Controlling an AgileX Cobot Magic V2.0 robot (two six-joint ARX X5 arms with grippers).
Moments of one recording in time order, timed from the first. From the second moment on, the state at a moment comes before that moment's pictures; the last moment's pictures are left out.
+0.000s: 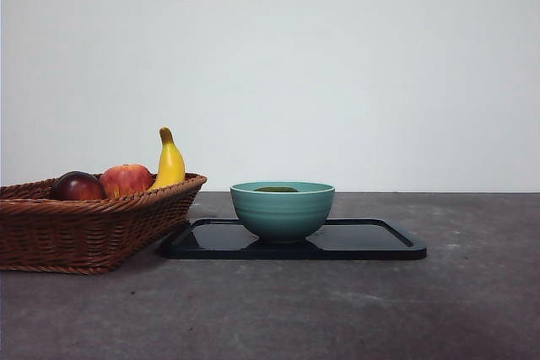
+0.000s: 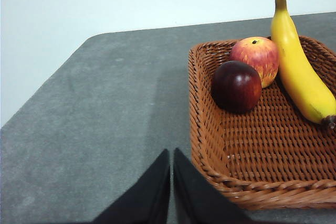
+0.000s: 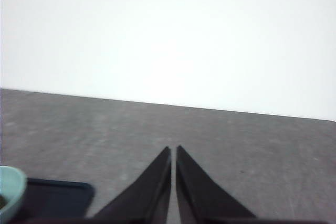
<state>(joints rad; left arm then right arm) 0.06 0.00 0.03 -0.18 0.02 0.11 -0.03 0.29 0.50 -0.21 -0.10 -0.03</state>
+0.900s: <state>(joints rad) 0.06 0.00 0.03 -0.18 0.02 0.11 -0.12 0.01 0.02 -0.12 -0.02 0.00</state>
